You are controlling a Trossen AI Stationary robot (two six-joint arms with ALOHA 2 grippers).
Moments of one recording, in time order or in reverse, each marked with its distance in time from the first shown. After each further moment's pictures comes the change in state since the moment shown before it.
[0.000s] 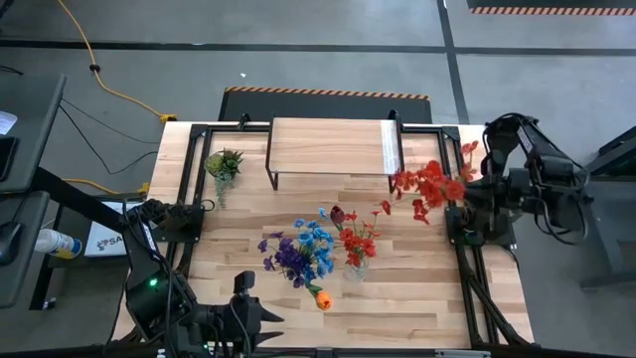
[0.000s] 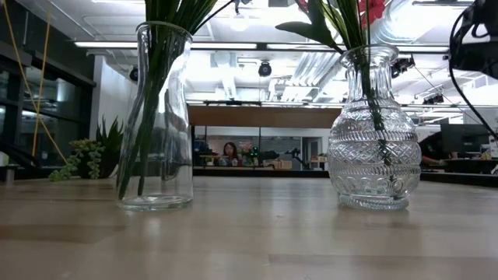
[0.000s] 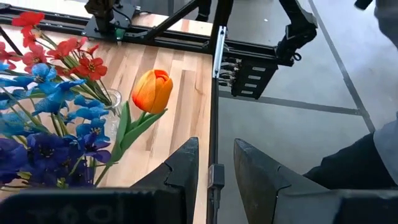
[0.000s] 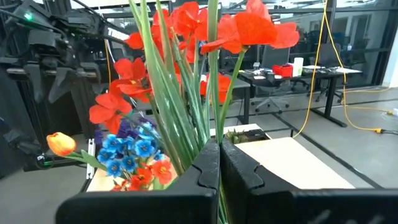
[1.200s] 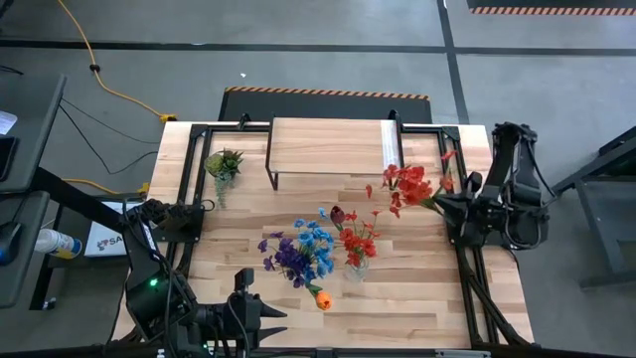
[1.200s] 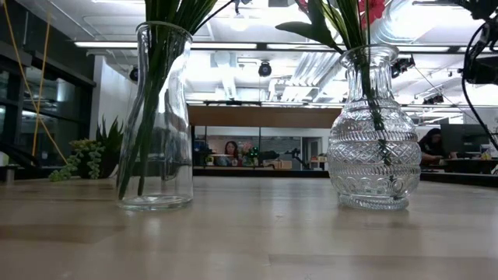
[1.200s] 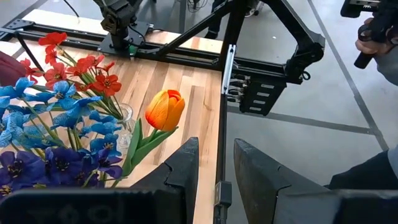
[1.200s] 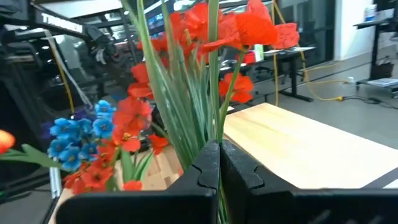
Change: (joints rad) left arm 0.000 0.000 0.000 0.025 -0.077 0.004; right arm -0.181 -0.134 -0.448 0.458 -0.001 0.008
